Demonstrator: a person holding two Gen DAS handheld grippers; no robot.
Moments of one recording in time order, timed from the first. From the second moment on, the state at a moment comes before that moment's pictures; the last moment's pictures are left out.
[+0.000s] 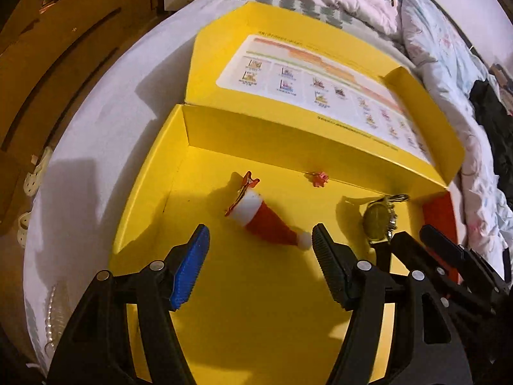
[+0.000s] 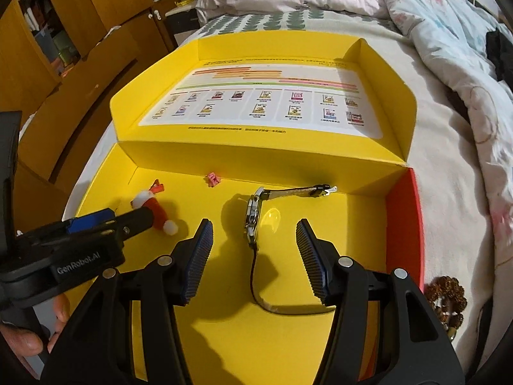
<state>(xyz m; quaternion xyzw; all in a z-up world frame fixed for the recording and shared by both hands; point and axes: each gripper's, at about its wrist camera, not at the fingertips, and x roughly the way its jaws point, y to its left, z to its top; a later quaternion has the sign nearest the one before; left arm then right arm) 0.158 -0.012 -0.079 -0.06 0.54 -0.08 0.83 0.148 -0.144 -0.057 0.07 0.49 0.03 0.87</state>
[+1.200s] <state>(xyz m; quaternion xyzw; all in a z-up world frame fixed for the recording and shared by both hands) 0.171 -0.004 -0.097 -0.06 0.56 -0.07 0.82 0.177 -0.146 -0.095 0.10 0.54 0.05 0.84</state>
